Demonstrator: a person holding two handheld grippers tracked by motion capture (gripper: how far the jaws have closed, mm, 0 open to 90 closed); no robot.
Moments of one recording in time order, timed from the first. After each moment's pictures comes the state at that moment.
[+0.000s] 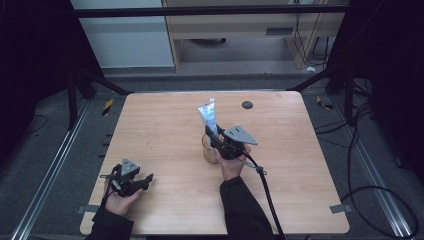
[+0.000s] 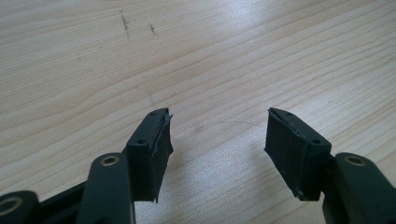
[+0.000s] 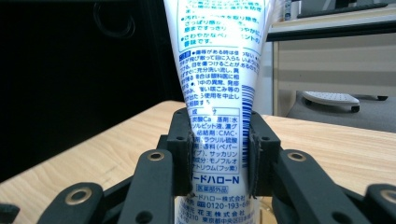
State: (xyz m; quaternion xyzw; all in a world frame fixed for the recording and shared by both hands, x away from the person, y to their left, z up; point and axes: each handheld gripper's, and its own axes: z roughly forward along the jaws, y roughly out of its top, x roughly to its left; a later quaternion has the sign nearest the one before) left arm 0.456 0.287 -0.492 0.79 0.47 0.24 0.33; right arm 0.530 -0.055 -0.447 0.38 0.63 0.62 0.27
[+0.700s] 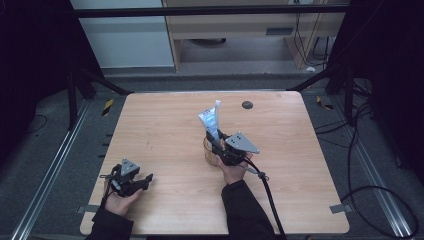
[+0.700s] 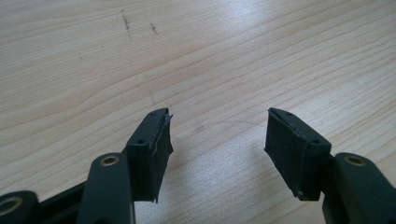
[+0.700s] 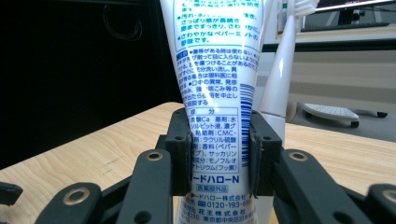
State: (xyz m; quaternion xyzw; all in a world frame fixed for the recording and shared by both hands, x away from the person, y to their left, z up) left arm 0.456 0.287 -0.492 0.79 0.47 0.24 0.33; right arm 0.517 -0.060 -0.460 0.35 0.63 0.63 0.29
